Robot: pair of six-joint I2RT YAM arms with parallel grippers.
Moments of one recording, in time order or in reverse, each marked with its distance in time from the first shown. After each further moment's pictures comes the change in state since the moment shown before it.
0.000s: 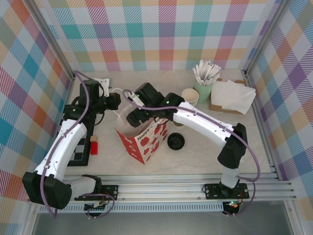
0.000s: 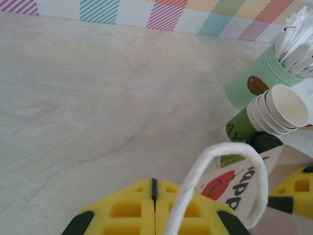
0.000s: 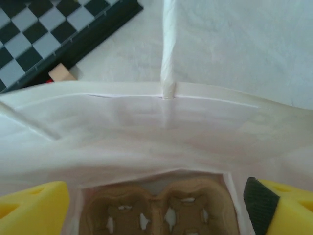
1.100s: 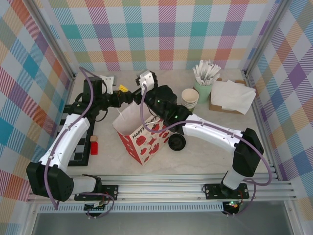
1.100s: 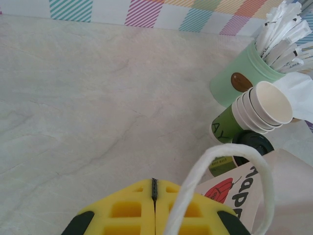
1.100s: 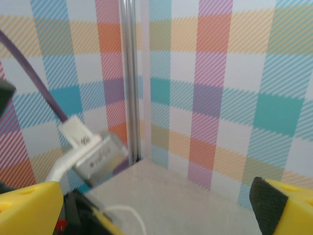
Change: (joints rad) left arm 0.000 0.081 0.021 0.061 0.089 0.020; right arm 0.000 -0.184 -0.436 1.213 0.208 -0.154
